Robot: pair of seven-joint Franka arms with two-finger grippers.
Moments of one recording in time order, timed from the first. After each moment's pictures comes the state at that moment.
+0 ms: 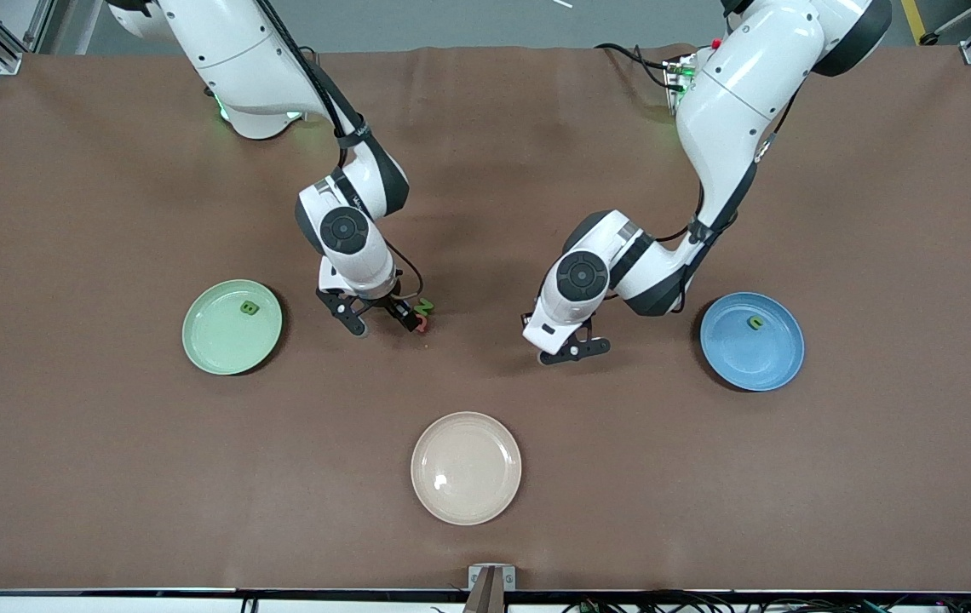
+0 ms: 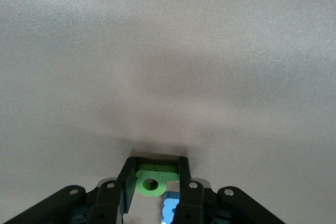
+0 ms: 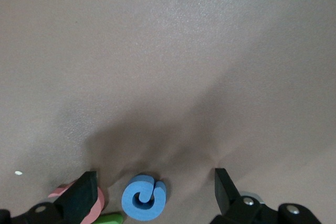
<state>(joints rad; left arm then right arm) -0.34 0.77 -0.35 -1.66 0.19 2.29 -0.94 0.60 0.54 -0.01 -2.05 0.04 2.60 1.35</state>
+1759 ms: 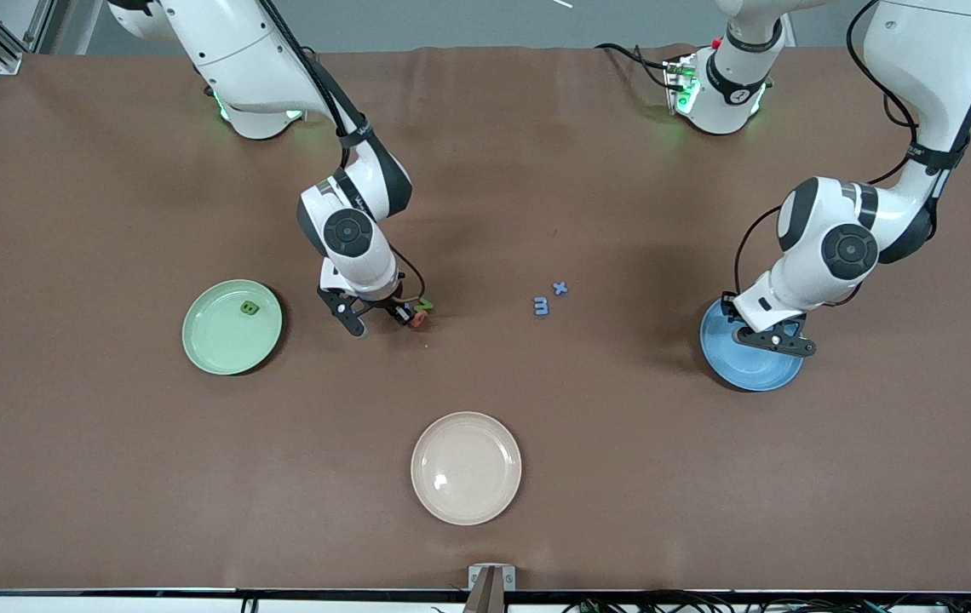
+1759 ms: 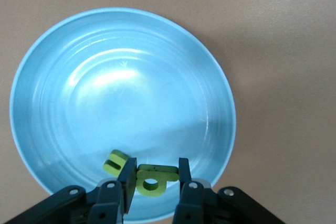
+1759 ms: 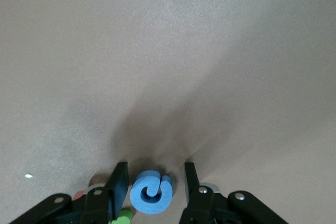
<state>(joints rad) 0.24 0.34 -0.34 -2.22 0.22 2.49 0.00 0.61 0.54 -0.02 -2.02 0.04 2.55 1.42</state>
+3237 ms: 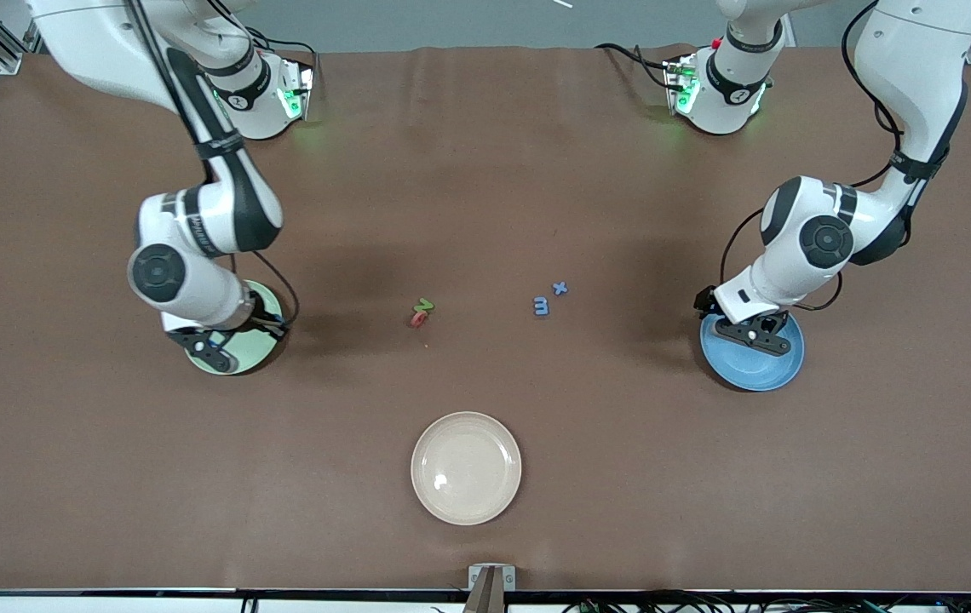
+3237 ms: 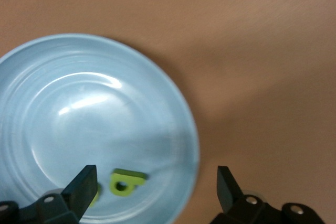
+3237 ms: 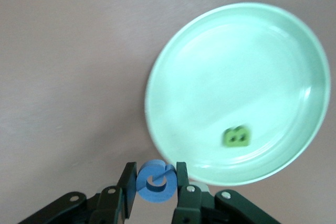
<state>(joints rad) 0.28 0.36 -0.45 -2.23 0.28 2.54 -0.05 0.22 0.34 -0.04 -2.05 0.04 2.25 0.70</state>
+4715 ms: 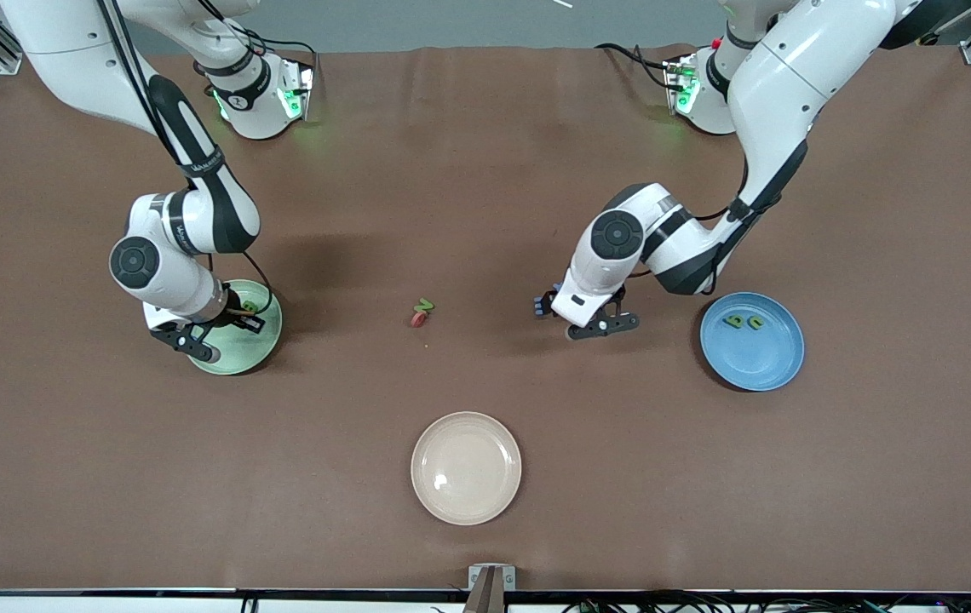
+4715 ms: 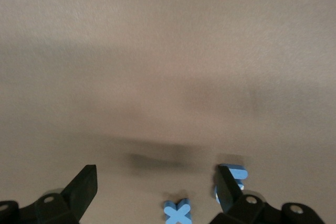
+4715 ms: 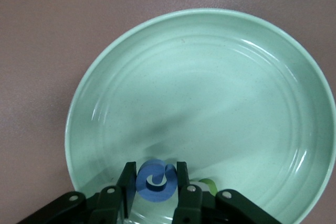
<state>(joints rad) -0.05 0.65 -0.60 -1.93 0.47 2.40 -1.12 0.12 0.38 -0.02 -2.23 0.04 2.54 0.51</state>
